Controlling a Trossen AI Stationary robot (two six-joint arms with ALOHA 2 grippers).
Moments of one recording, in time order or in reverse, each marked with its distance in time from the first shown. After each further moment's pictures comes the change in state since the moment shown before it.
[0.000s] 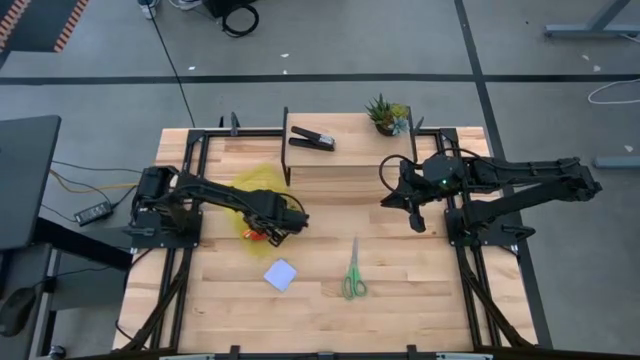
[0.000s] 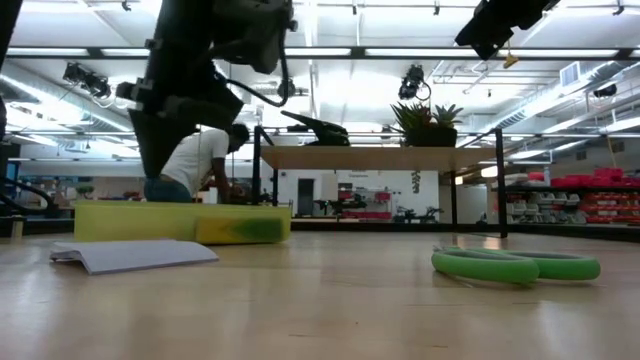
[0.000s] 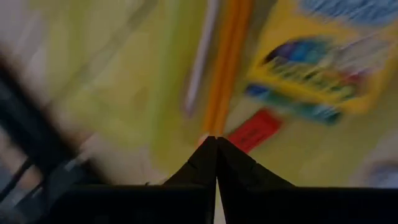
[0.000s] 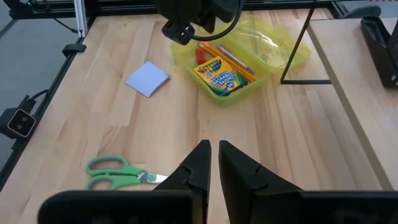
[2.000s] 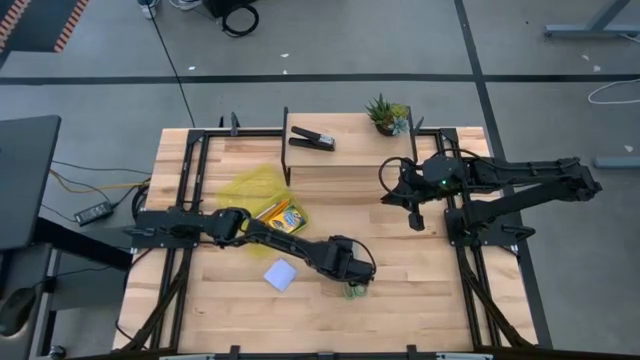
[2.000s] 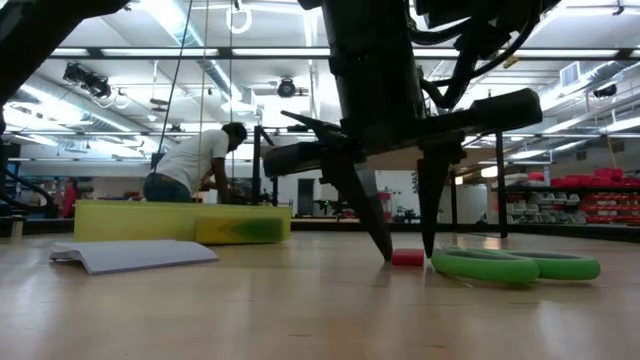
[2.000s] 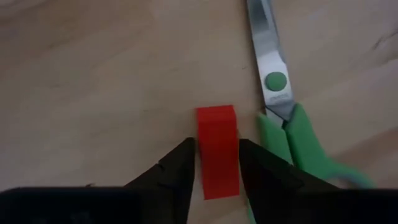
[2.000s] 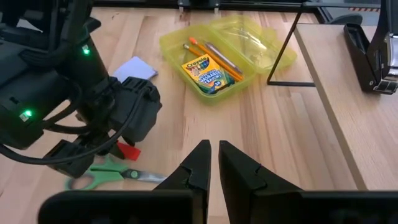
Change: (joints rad) left arm -0.200 0.725 0.870 0.294 0.020 -0.467; right arm 0.000 0.000 0.000 -0.010 0.048 -0.058
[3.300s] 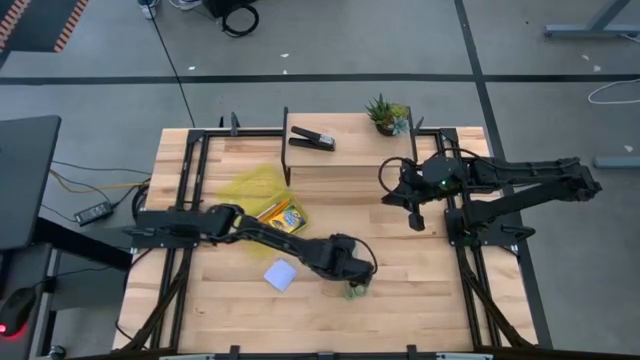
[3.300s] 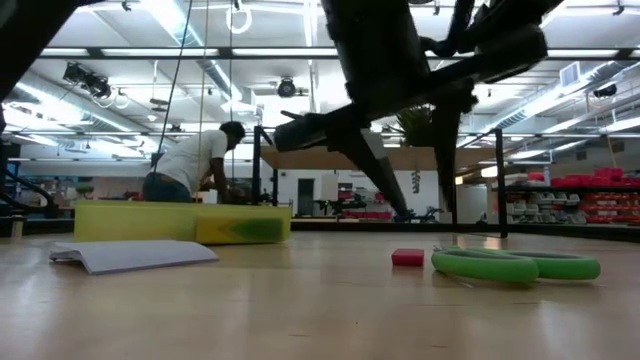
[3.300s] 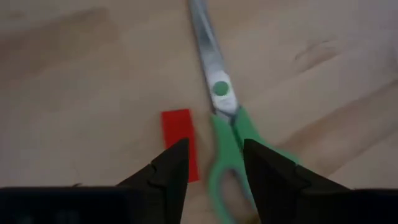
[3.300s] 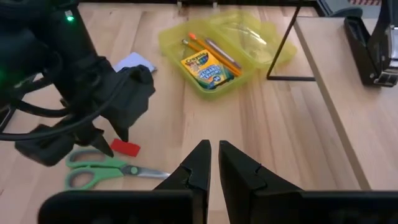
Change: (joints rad) left arm 0.003 -0.098 -0.044 0.076 -0.062 0.043; right arm 0.000 0.000 0.000 -0.017 0.004 0.010
